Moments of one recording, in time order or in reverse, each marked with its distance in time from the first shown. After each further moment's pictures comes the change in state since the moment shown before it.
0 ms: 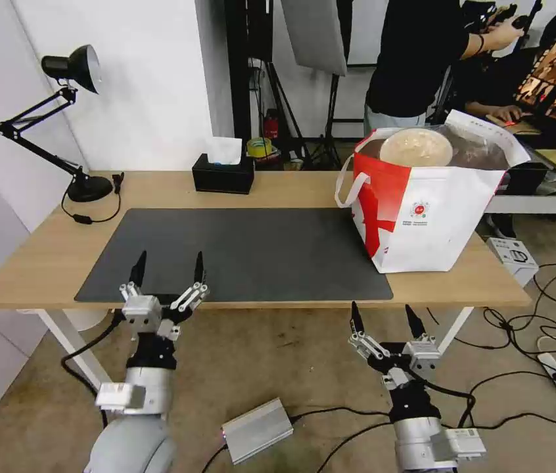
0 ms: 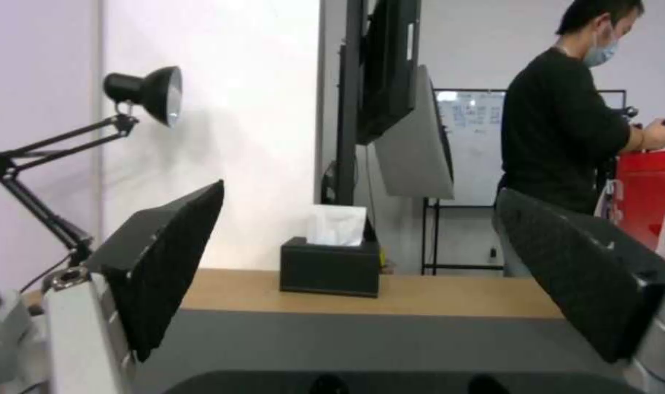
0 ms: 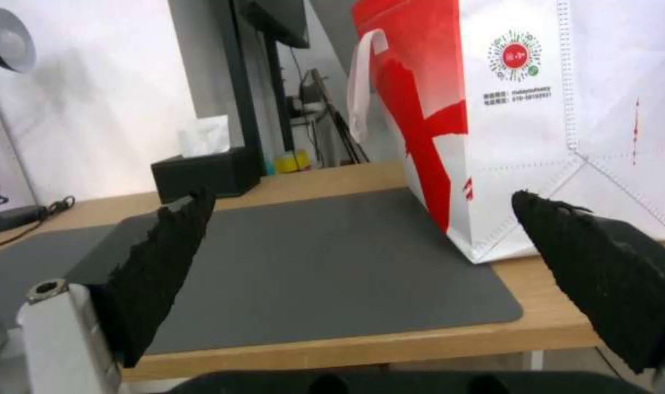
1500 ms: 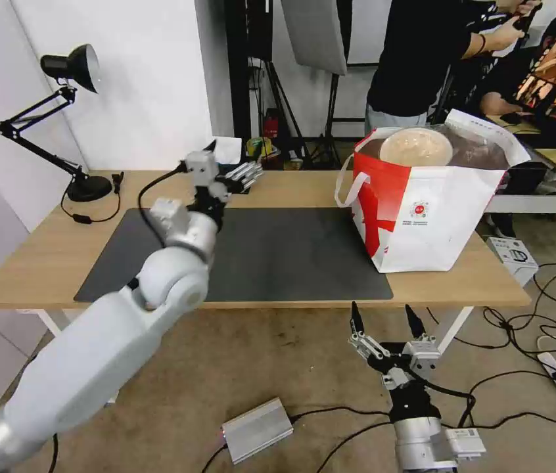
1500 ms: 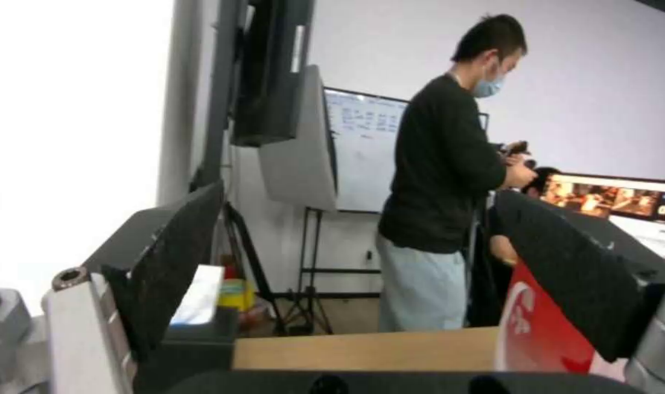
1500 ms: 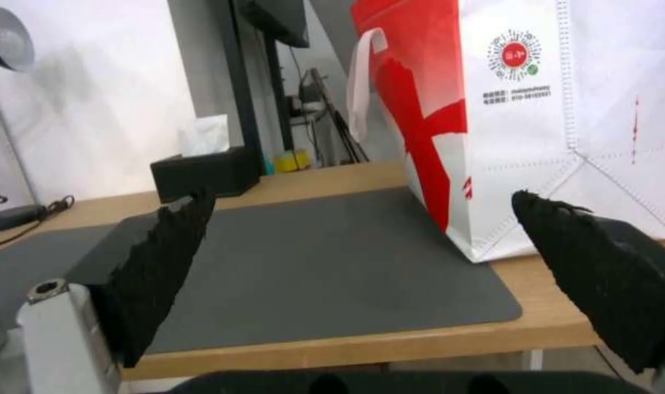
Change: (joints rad) left arm -0.955 0.327 0.416 0.260 -0.676 0.245 -0.094; right arm 0.000 0.000 0.000 0.000 0.000 0.000 0.000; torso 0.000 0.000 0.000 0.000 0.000
